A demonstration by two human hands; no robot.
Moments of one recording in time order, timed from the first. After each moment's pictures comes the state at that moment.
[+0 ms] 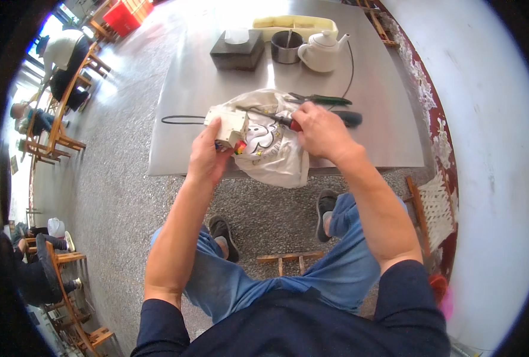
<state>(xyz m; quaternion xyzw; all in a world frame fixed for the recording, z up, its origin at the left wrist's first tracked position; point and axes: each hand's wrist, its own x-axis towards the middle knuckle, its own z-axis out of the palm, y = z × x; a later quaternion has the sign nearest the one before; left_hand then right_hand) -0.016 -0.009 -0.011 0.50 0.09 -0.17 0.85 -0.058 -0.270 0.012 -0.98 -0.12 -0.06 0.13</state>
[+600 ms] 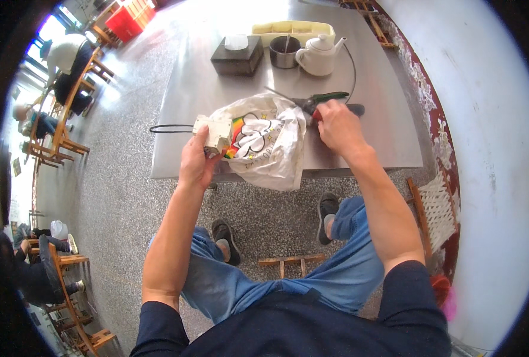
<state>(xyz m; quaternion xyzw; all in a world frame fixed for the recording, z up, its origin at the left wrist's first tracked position) -0.014 0.014 -0.014 0.54 0.11 -0.12 0.83 -0.060 -0.310 -0.002 -0.98 -0.02 -0.14 0.11</state>
